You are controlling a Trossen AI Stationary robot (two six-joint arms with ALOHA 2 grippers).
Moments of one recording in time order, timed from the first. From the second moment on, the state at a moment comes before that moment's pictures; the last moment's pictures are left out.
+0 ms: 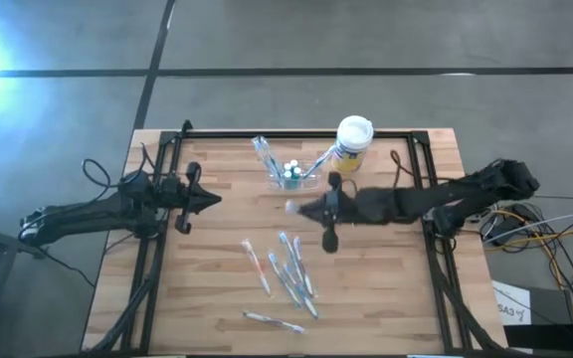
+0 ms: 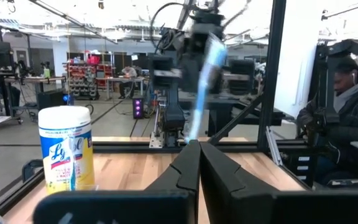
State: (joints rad) left arm 0.26 0.40 0.20 0.32 0.33 -0.08; right arm 0.18 1.37 0.98 0.14 0.30 0.10
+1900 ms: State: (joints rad) left arm 0.26 0.40 0.19 0.32 0.33 -0.07; right arm -0.12 1.95 0.71 1.26 0.95 0.21
